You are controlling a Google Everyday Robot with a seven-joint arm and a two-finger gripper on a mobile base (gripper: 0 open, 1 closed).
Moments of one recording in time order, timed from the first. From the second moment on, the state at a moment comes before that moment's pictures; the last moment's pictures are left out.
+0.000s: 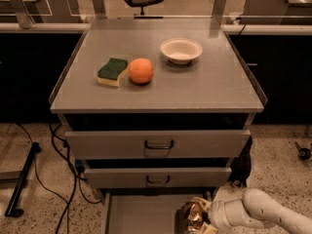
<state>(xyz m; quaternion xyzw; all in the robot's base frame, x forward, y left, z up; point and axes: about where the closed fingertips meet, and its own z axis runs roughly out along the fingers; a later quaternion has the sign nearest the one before) 0.404 -0.159 0.339 -0.60 0.68 0.29 0.31</state>
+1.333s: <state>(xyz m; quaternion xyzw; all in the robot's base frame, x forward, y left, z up) 0.439 -0.152 0.283 -0.61 0.67 0.25 0.34</state>
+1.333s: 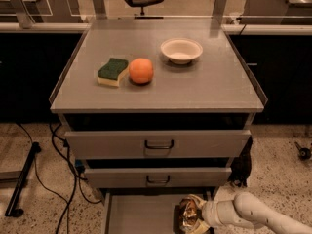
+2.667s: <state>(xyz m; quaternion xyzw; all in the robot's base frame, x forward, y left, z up) 0.471 -0.121 0.219 -0.61 0.67 0.24 0.36</state>
